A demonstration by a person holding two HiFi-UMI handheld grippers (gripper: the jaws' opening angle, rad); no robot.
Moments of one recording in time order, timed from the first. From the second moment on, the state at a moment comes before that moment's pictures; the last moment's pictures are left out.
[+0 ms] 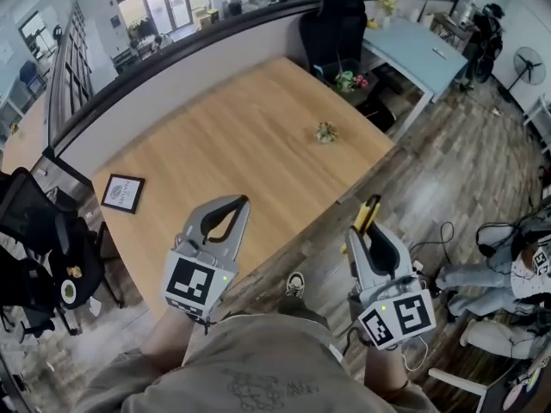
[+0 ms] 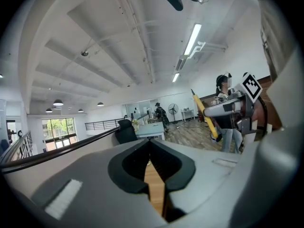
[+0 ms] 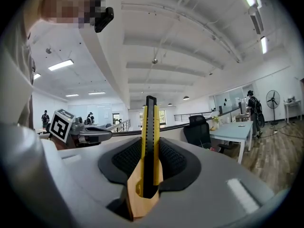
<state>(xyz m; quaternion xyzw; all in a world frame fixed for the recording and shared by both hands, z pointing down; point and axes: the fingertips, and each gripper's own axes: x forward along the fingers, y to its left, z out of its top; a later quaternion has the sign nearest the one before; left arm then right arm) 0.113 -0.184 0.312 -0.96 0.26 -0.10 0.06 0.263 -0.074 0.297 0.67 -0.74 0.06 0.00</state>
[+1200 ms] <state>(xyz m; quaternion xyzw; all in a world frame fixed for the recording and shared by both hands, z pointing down) 0.157 -0.310 0.330 -0.93 0.34 -0.13 0.05 0.329 -0.237 0.322 0.60 -0.79 0.13 0.00</state>
